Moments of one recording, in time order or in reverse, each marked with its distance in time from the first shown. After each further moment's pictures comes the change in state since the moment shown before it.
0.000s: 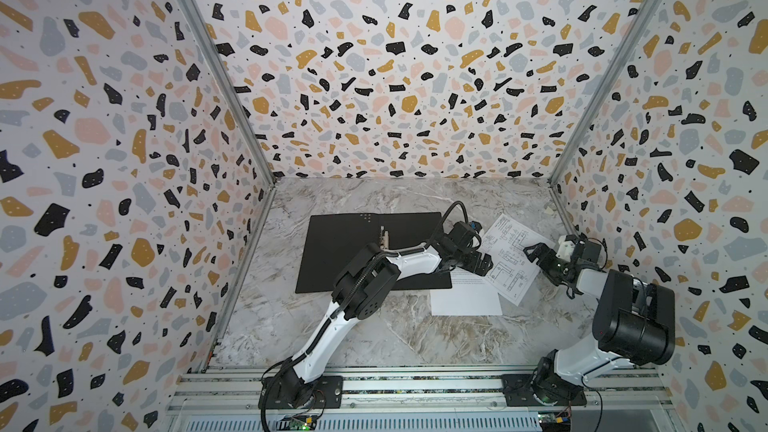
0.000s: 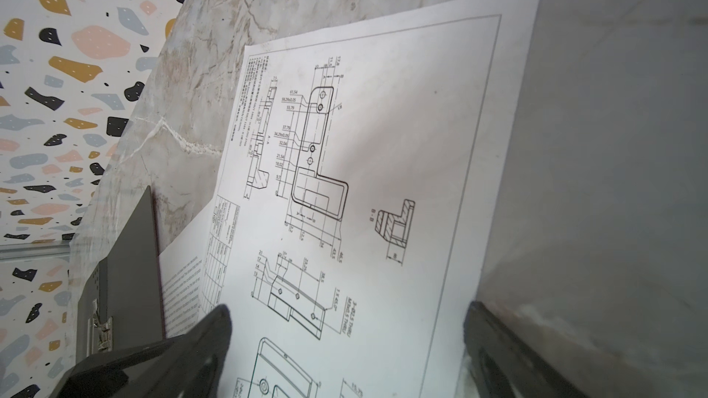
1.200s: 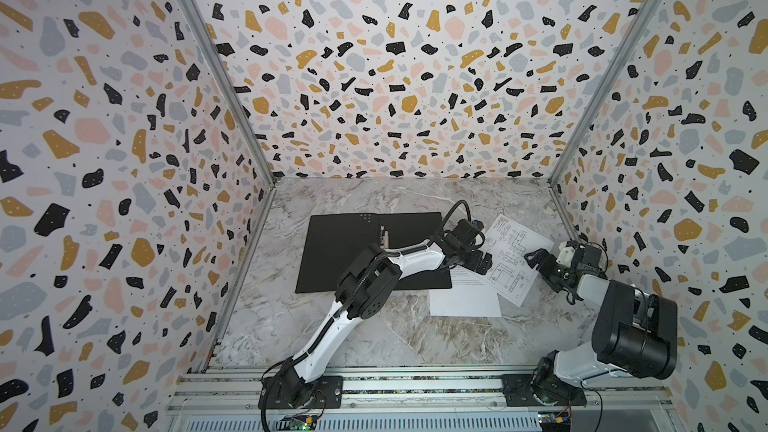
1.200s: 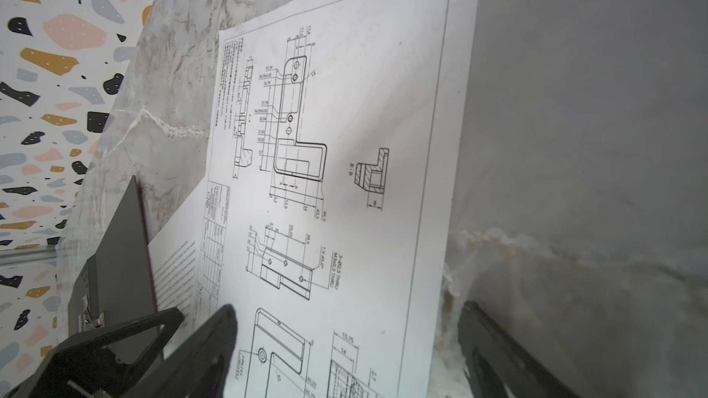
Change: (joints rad) left arm -0.005 0.042 0.110 -0.128 -0.047 0.058; right arm -0.001 -0.082 -0.058 -0.060 0.027 0.013
